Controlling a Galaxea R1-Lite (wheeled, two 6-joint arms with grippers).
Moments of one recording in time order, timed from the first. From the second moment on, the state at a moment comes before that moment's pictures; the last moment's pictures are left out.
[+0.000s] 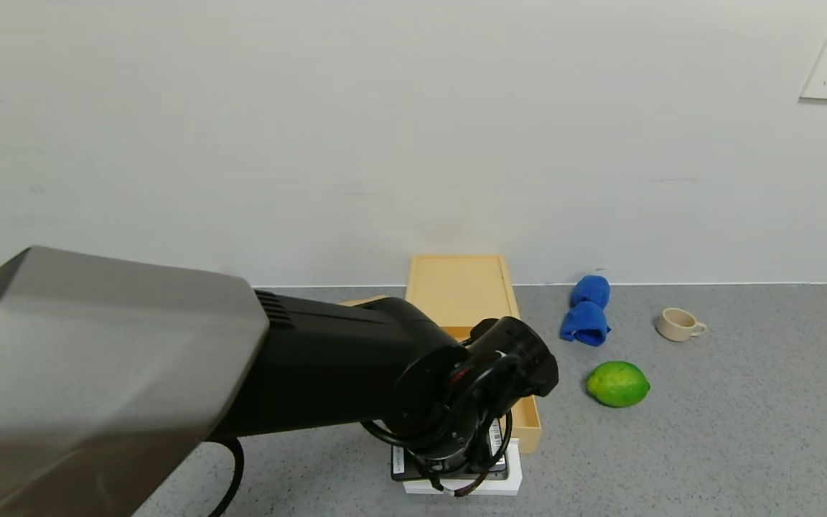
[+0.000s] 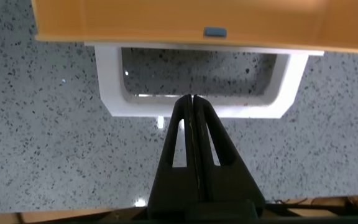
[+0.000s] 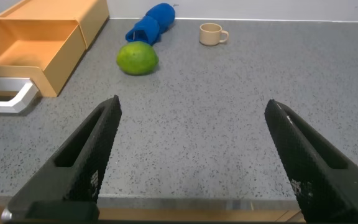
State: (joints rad) left arm -0.91 2.16 -1.57 0.66 0.28 -0.93; right arm 0.00 0.00 -0.02 0.04 0.00 0.03
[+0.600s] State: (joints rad) left arm -0.92 2.21 -1.58 0.62 0.28 -0.95; right arm 0.00 0.00 -0.02 0.04 0.00 0.03
